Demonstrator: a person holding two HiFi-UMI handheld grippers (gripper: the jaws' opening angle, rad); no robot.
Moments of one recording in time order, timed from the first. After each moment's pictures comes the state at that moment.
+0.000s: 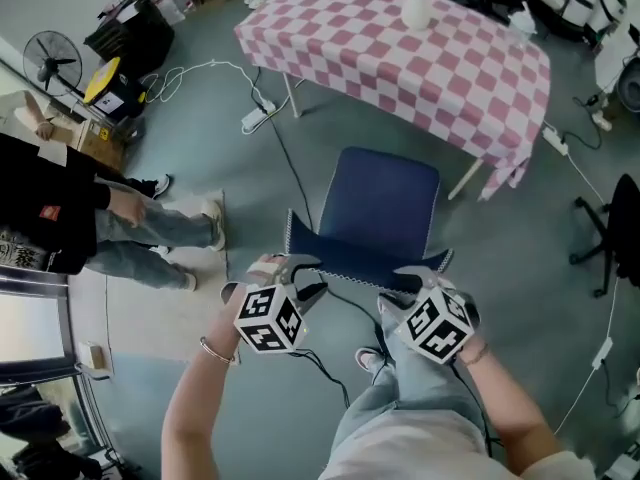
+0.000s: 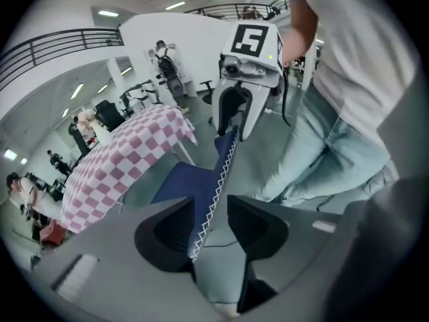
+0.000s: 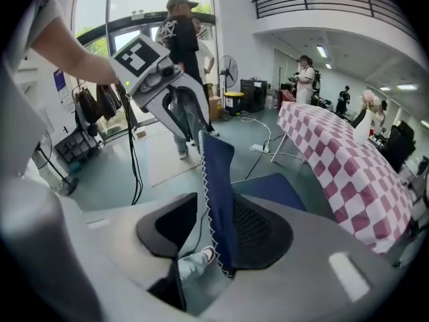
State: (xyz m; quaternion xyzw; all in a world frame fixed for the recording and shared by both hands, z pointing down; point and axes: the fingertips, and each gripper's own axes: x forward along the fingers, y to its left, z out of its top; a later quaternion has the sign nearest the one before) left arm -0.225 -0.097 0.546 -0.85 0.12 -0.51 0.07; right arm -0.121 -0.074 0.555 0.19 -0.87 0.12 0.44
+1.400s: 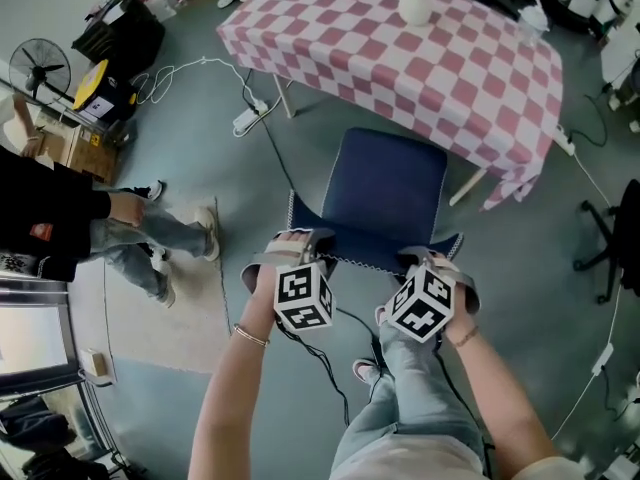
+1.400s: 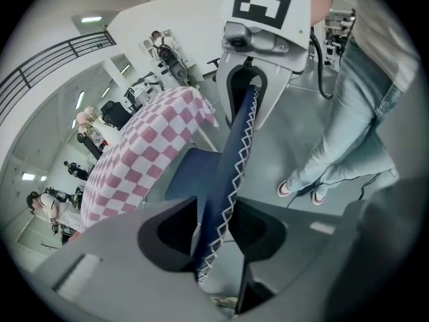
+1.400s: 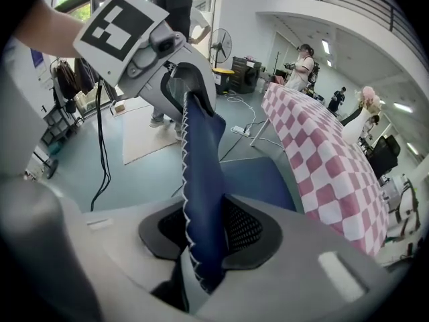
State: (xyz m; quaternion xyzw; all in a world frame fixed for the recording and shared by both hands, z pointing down) left arm -0.181 -0.242 0.607 -0.80 0.17 -0.56 0.13; right arm -0.085 -0.202 0.615 0.23 -0.81 0.10 0.53
